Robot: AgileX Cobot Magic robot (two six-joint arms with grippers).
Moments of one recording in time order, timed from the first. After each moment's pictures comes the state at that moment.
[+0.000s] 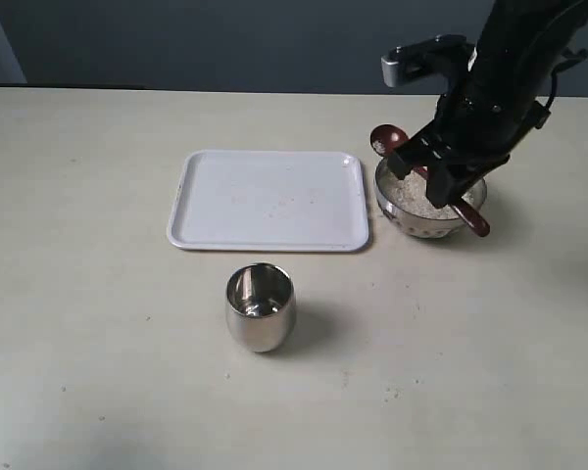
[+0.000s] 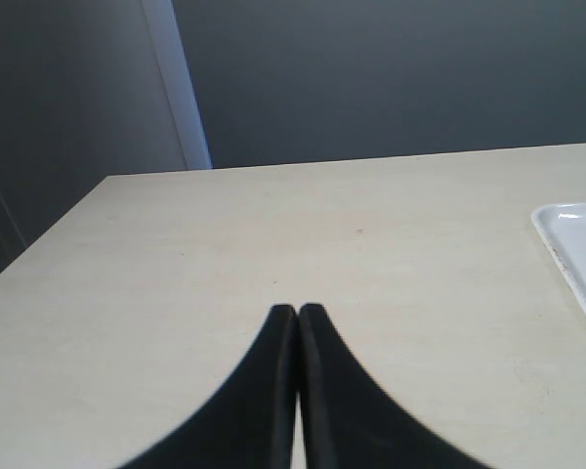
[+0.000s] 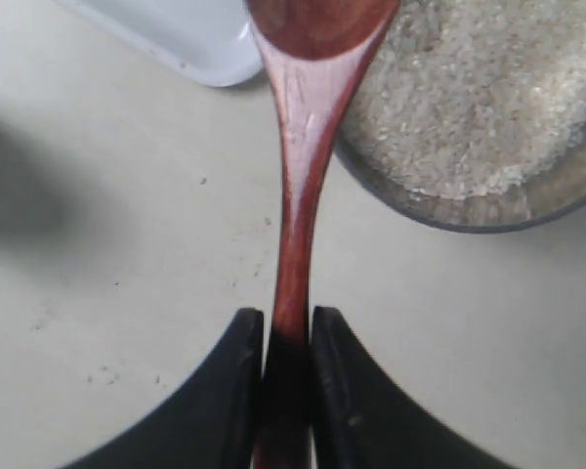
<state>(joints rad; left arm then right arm) -0.02 0.00 0.00 0.03 0.23 0.07 0.49 1.78 -1.40 0.09 1.17 -0.20</state>
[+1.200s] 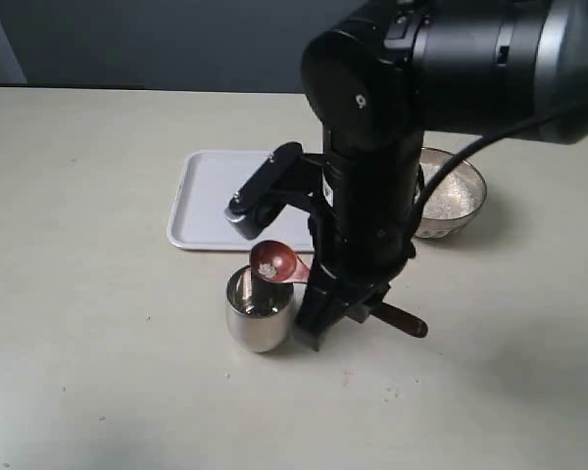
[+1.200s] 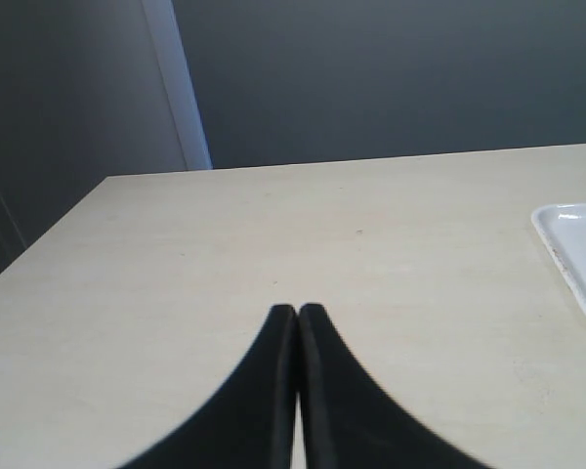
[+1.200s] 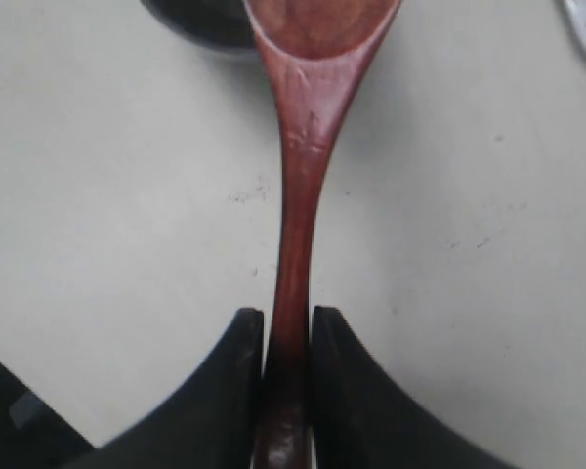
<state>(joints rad) -0.02 0.00 0.00 0.03 0.23 0.07 0.99 1.73 -1.28 -0.06 1.21 -0.16</state>
